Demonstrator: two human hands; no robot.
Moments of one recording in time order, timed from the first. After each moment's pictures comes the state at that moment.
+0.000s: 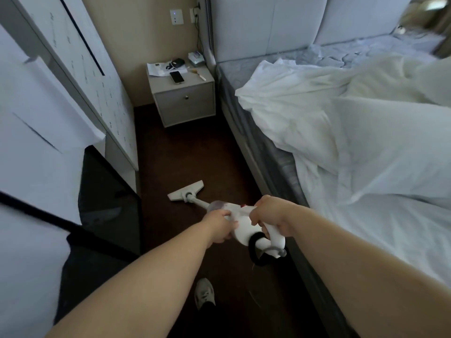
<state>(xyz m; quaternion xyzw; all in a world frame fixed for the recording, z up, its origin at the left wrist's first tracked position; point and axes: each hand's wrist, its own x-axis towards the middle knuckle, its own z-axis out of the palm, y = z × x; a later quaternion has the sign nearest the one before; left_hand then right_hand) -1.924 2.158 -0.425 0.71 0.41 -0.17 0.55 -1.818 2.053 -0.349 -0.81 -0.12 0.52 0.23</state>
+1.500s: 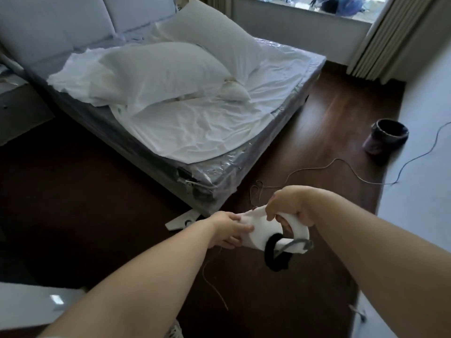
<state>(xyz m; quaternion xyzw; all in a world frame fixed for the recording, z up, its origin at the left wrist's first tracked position) -2.223 1.392 -0.385 0.70 0.14 -0.43 0.55 -2.186 1.218 -0.295 -0.84 0.11 0.46 0.29</state>
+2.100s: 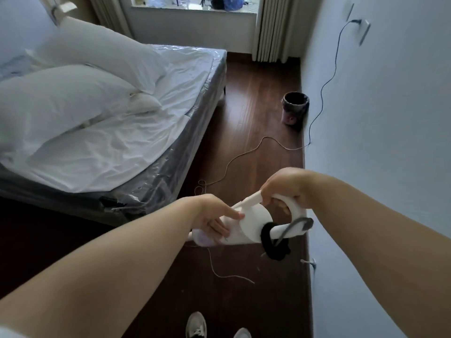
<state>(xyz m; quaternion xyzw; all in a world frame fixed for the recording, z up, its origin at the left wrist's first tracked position) -2.219 1.190 -0.324 0.75 0.01 -0.55 0.36 -2.277 1.008 -0.252 -0.80 0.26 0.30 0.45</state>
